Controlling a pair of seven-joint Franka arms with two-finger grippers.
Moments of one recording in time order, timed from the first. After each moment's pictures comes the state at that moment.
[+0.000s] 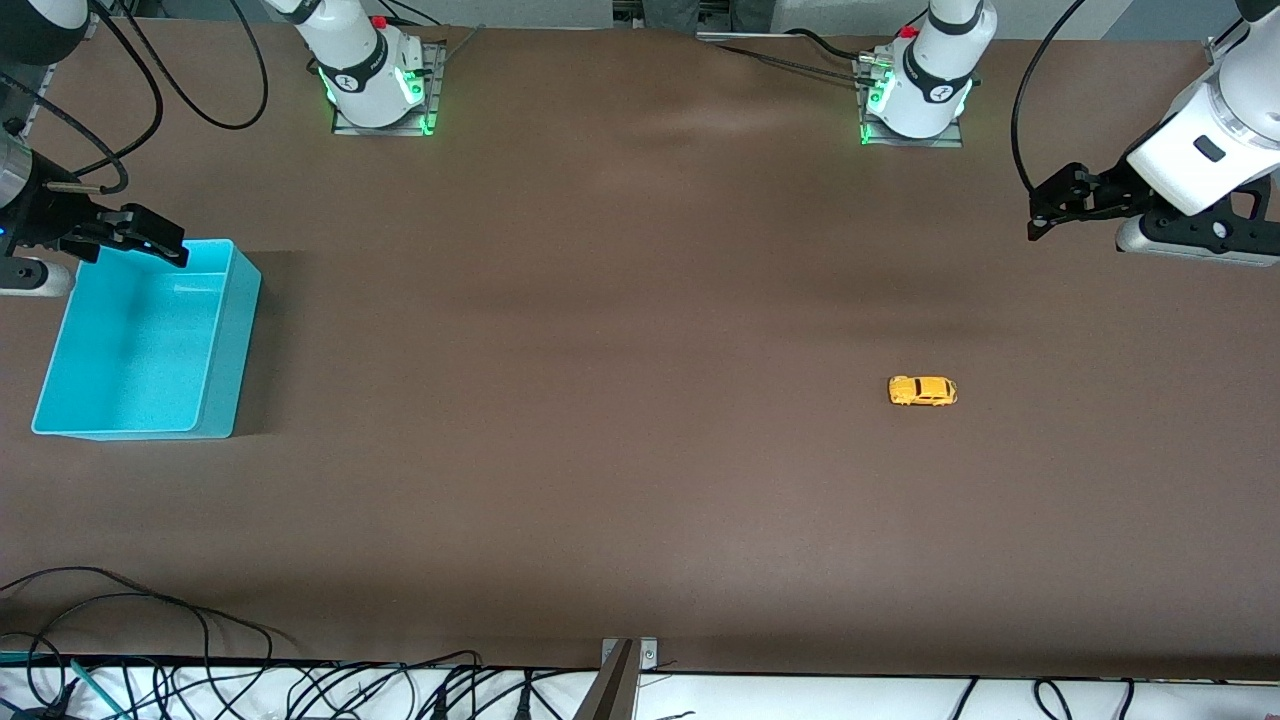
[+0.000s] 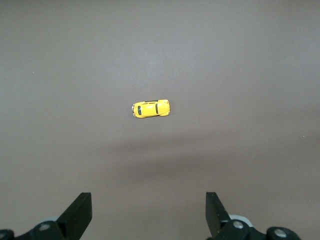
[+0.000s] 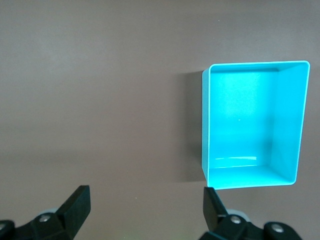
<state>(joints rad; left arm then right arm) 0.01 -0.03 -0.11 -1.64 -0.03 1.56 0.01 0.07 0.07 -0.05 -1.55 -0.05 1.56 0.04</state>
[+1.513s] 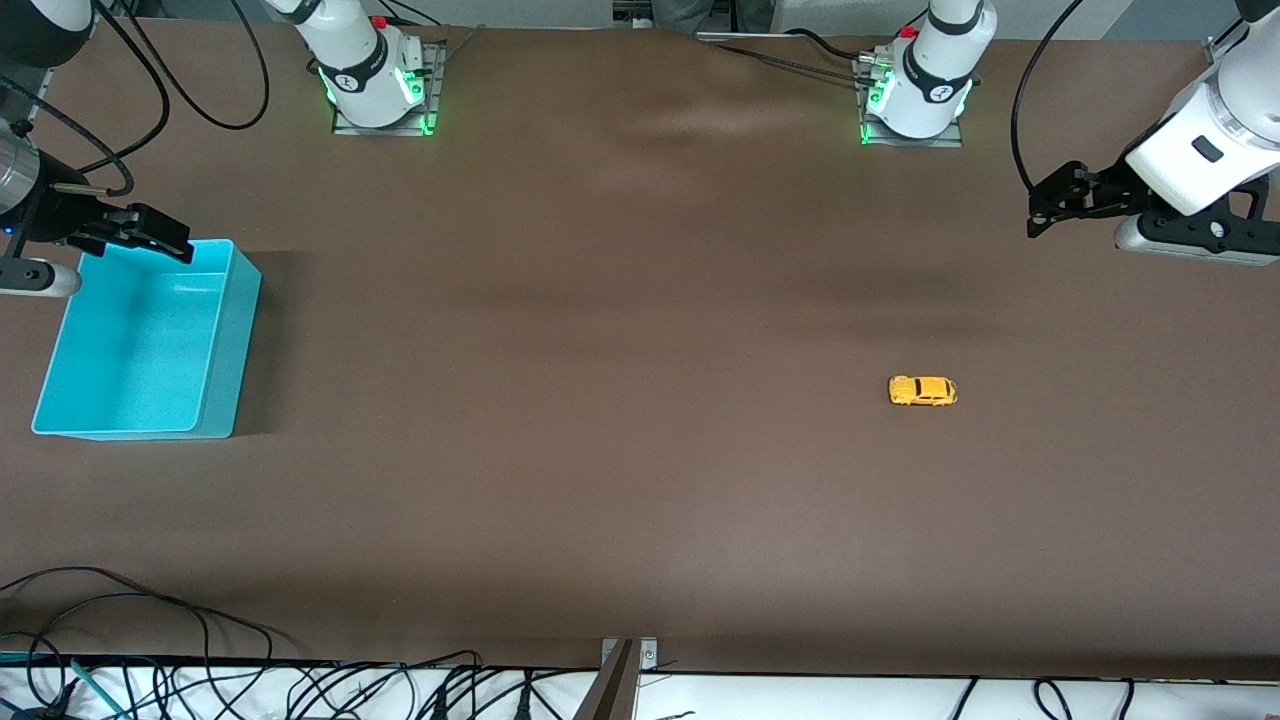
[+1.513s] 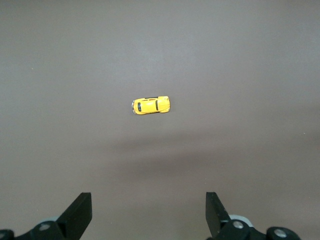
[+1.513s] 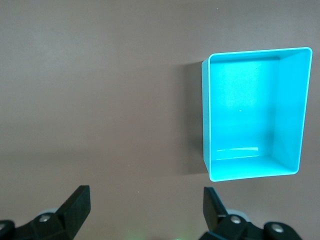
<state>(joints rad) 0.01 -0.03 -0.11 -1.64 -0.03 1.55 0.01 0.07 0.07 -0.05 -1.56 -0.05 1.53 0.08</state>
